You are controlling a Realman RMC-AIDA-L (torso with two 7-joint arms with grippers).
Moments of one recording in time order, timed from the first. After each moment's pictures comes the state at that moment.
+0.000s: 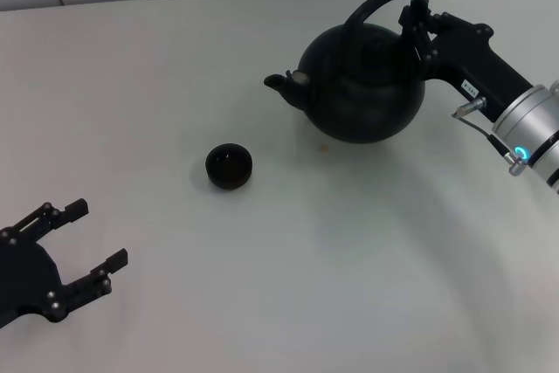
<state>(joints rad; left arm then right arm) -0.25 -2.05 0.51 0.37 1.91 1.63 -0.60 0.56 2.08 0.20 -0.01 -1.95 -1.28 0.51</state>
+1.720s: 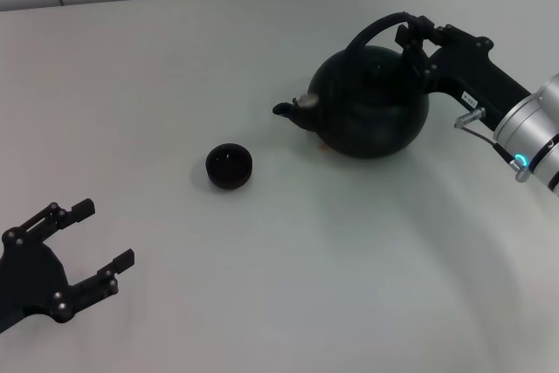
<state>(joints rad) -0.25 -2.06 0.51 0.37 1.91 1.63 -0.60 0.56 2.08 0.19 -0.02 -1.96 -1.20 0.46</state>
